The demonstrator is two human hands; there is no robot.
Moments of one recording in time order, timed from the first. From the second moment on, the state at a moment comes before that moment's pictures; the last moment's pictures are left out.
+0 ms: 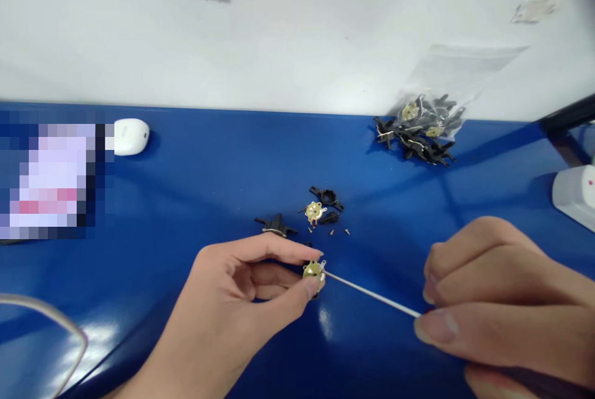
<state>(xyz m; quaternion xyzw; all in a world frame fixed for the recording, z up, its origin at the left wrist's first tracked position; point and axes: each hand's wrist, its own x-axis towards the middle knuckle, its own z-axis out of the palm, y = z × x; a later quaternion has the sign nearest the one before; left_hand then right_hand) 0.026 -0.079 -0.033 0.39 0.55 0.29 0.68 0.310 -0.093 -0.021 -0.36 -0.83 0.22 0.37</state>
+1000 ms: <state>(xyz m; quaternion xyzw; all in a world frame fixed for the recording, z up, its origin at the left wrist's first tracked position) 0.034 -0.081 -0.029 0.43 0.57 0.29 0.64 0.314 -0.097 -0.023 -0.37 -0.84 0.18 0.34</state>
